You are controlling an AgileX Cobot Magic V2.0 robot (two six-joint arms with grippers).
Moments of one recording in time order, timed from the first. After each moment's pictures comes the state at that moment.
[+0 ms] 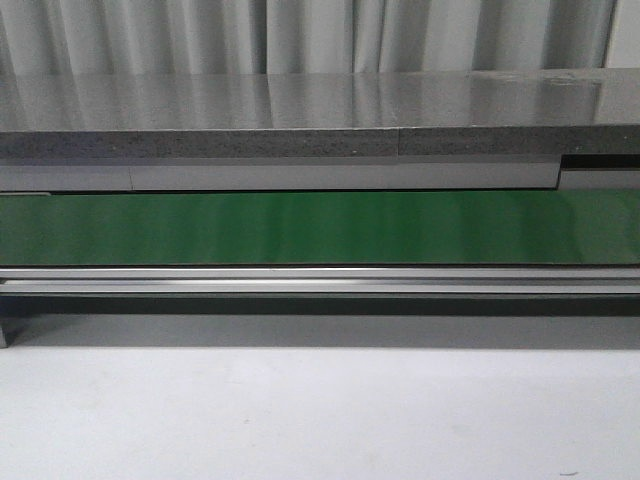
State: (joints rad) left arm -0.05 0.00 -0.03 -0.01 0.11 -0.04; right arm 0.09 -0.01 0.03 -0.01 0.09 -0.03
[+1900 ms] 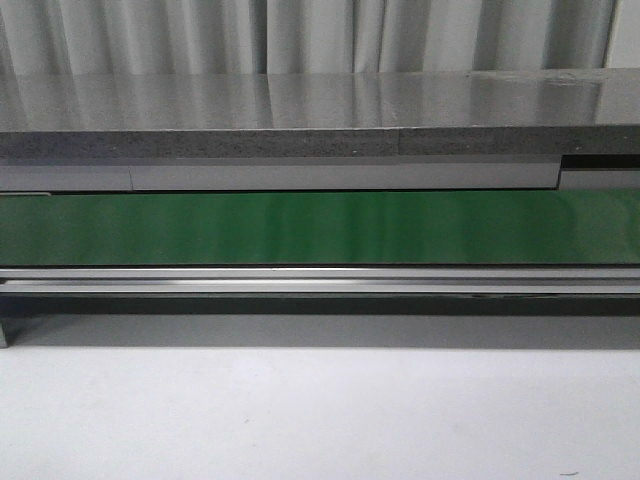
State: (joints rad) left arm -0.04 0.81 -0.68 -0.02 0.69 -0.04; right arm 0.09 -0.01 0.03 -0.01 0.09 -0.03
